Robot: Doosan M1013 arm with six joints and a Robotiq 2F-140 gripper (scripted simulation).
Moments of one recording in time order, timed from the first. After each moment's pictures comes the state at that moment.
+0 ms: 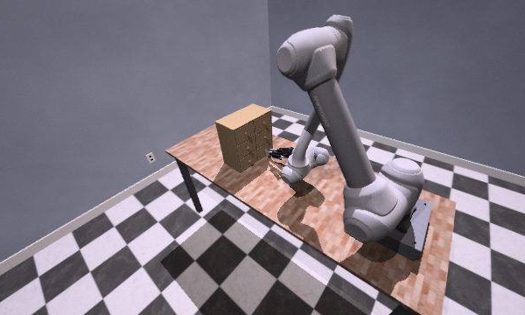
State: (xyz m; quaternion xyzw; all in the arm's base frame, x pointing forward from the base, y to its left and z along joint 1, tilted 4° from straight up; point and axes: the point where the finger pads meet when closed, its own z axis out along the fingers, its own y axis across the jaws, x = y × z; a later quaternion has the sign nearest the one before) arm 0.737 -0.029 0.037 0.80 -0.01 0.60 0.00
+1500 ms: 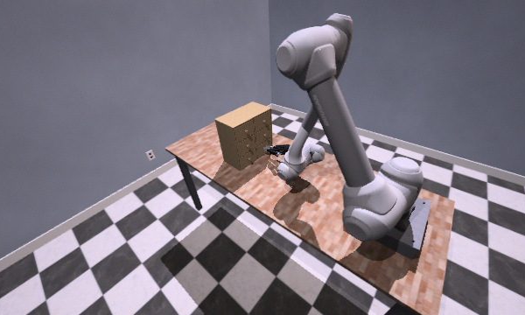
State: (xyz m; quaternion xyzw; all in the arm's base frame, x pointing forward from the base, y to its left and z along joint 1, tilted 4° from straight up) arm 0.760 -0.029 0.039 0.80 -0.01 0.60 0.00
